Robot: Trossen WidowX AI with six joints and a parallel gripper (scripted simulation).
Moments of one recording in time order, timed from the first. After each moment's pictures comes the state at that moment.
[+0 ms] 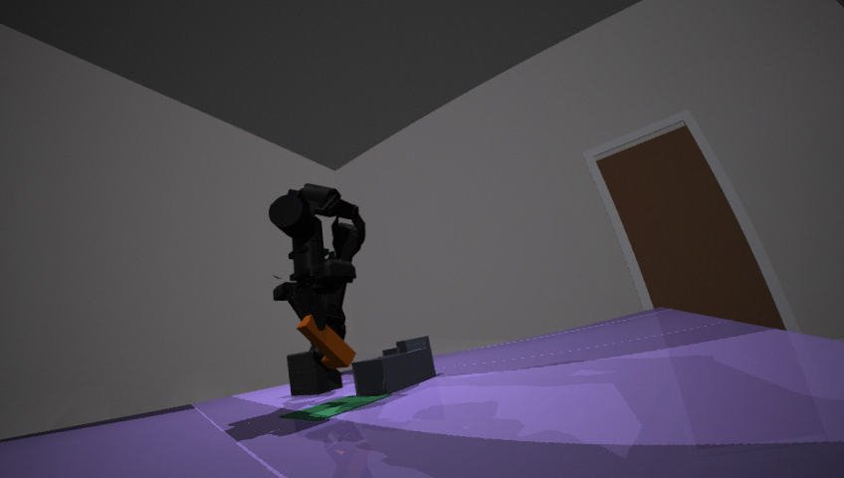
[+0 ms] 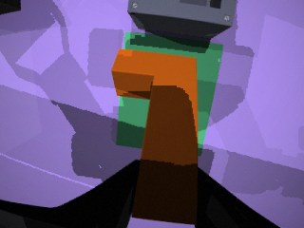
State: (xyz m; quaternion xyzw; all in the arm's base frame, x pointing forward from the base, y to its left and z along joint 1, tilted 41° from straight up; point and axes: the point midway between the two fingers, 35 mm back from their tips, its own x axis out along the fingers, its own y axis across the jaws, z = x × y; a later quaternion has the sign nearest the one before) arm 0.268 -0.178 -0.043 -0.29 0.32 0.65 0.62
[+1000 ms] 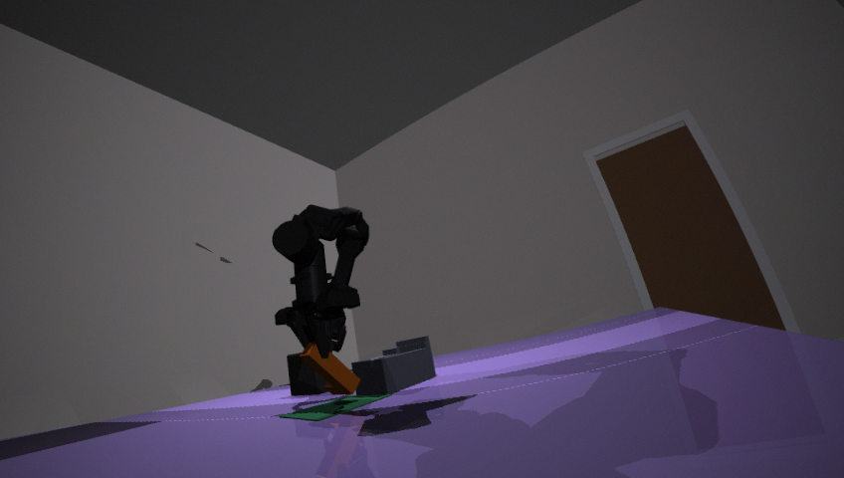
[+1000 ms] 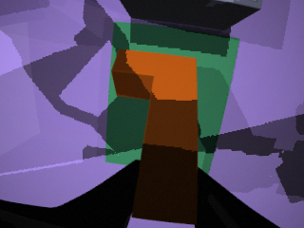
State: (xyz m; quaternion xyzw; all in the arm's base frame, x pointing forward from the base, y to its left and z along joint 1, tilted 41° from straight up) arm 0.265 -0.148 -0.080 -0.29 0.32 0.65 0.62
